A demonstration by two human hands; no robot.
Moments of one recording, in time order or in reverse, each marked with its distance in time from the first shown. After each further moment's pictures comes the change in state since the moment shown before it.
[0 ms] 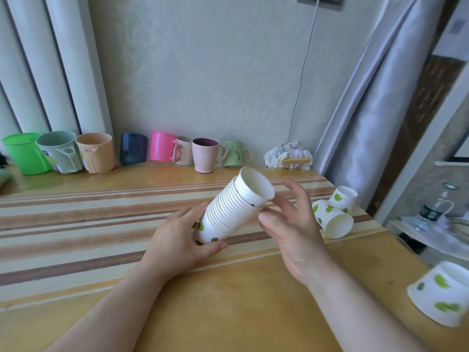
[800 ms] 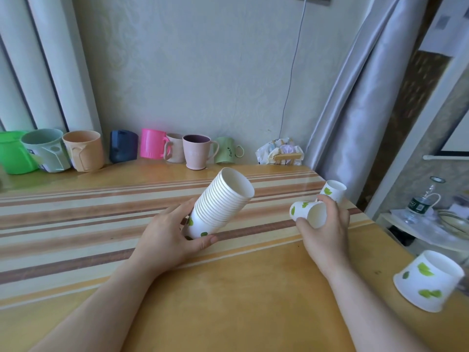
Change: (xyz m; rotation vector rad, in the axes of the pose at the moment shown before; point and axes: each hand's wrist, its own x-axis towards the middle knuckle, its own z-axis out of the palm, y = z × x) left_hand 0.000 -0.001 0.000 -0.082 -0.021 -0.014; right_hand 0.004 0.012 -0.085 -0.821 0.507 -0.009
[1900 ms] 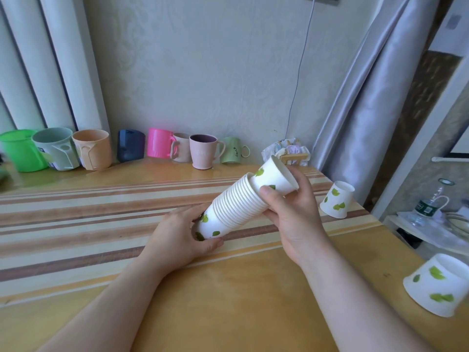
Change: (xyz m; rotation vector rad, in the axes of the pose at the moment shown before) left_hand 0.003 -0.002 0.002 0.029 -0.023 0.009; right_hand -0.030 -0.094 0.038 0.806 -0.367 0.019
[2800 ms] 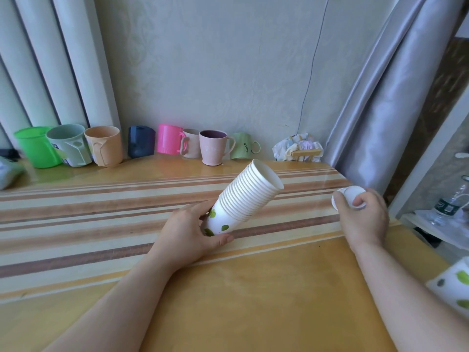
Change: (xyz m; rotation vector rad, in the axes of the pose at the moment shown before) left_hand 0.000 0.001 -0.002 -0.005 -0.002 -0.051; right_hand 0.068 0.050 -0.140 -0.931 0.588 -0.186
